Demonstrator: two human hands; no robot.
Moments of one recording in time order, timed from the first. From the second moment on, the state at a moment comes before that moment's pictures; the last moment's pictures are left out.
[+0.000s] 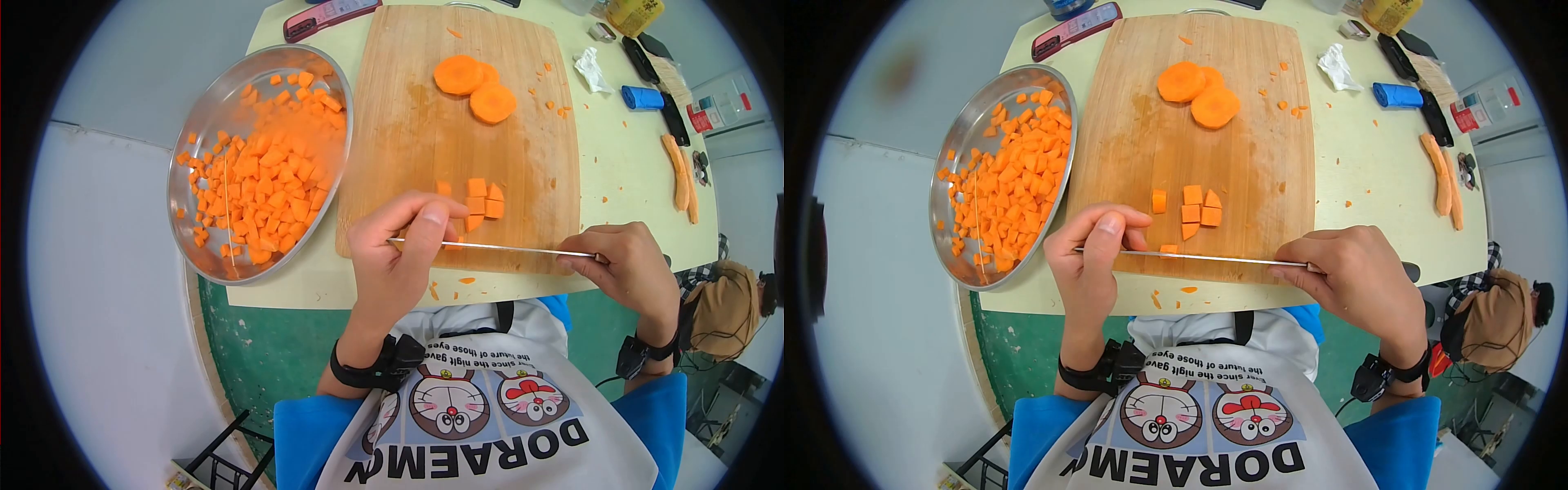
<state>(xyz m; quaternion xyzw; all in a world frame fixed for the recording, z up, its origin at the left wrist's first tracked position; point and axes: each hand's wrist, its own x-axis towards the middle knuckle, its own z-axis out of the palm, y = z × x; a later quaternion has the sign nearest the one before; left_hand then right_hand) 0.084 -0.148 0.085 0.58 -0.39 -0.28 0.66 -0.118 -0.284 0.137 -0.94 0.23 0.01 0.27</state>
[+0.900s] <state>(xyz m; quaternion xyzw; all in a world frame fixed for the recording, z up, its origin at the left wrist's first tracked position) 0.080 -0.150 0.088 0.60 -0.39 -0.26 0.65 -0.119 -0.287 0.136 -0.93 0.22 0.01 0.28</state>
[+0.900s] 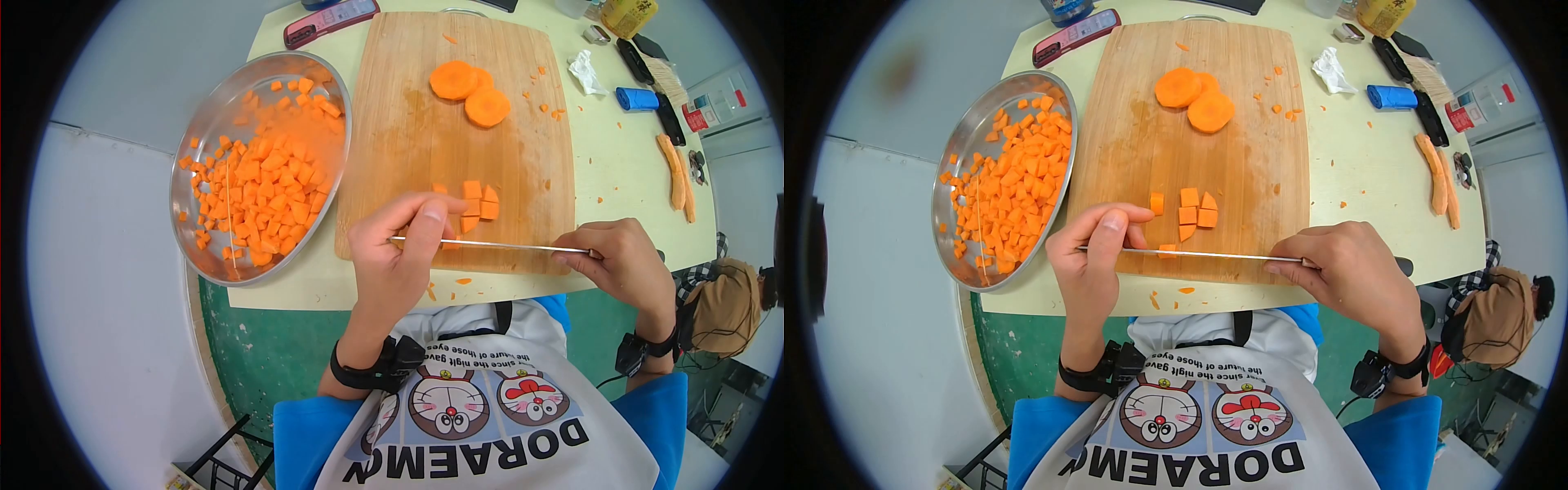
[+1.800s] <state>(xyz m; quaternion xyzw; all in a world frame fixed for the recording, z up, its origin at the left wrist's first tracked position) 0.087 -0.140 0.063 0.63 -0.42 -0.21 0.62 -0.122 -0.268 0.125 -0.96 0.20 0.01 0.19</state>
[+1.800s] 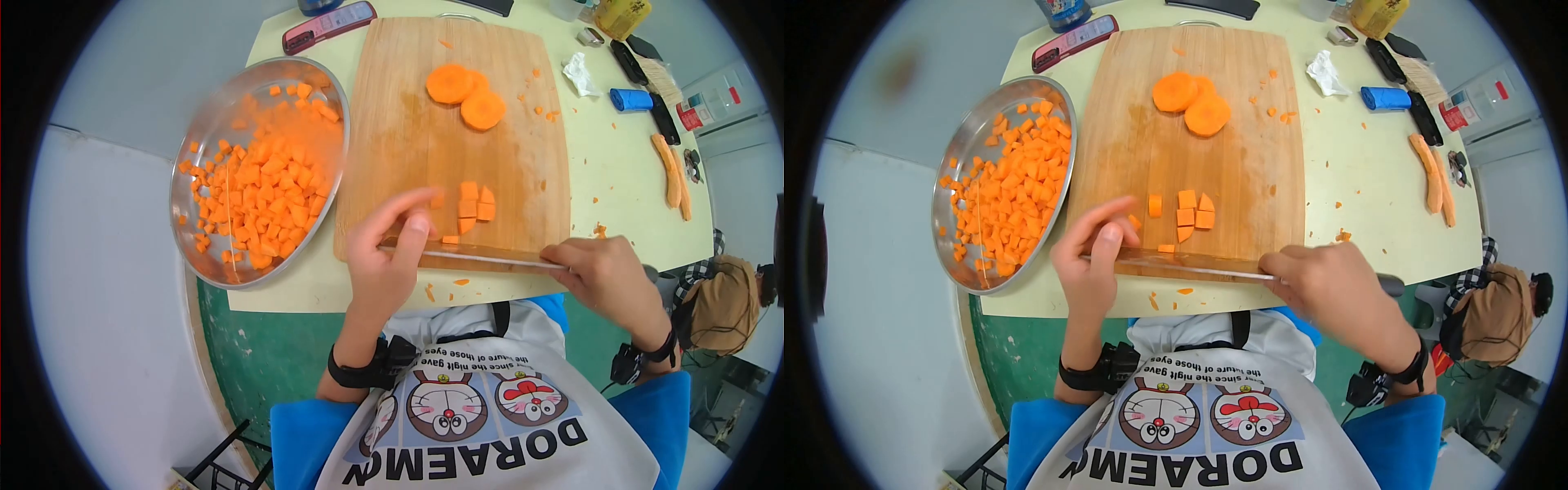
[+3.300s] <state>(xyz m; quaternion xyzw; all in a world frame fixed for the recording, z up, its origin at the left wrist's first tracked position) 0.062 -0.133 0.048 0.70 -0.62 -0.13 0.33 -0.208 -0.268 0.118 -0.92 0.34 -0.18 0.06</state>
